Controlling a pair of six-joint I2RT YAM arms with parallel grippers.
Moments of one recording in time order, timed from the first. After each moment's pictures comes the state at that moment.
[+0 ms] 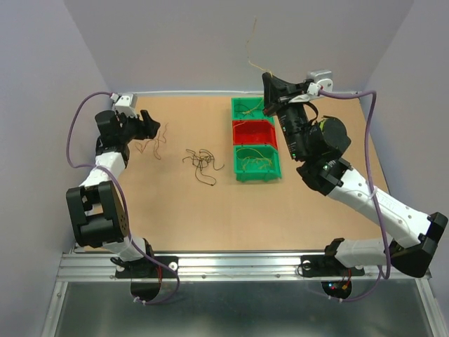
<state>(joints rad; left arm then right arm) 0.21 1.54 0.98 0.24 0.56 -0.06 0.88 1.25 1.36 0.48 0.47 -0.10</state>
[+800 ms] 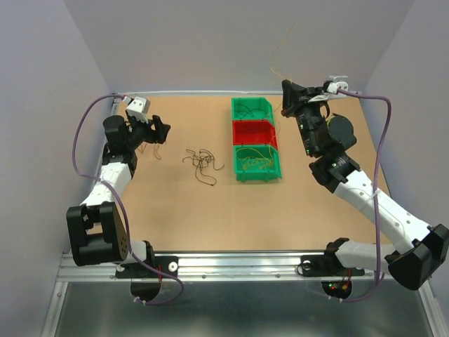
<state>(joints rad) 0.11 1.36 0.87 0.29 0.55 0.01 0.63 1.18 1.16 0.47 0.34 0.14</state>
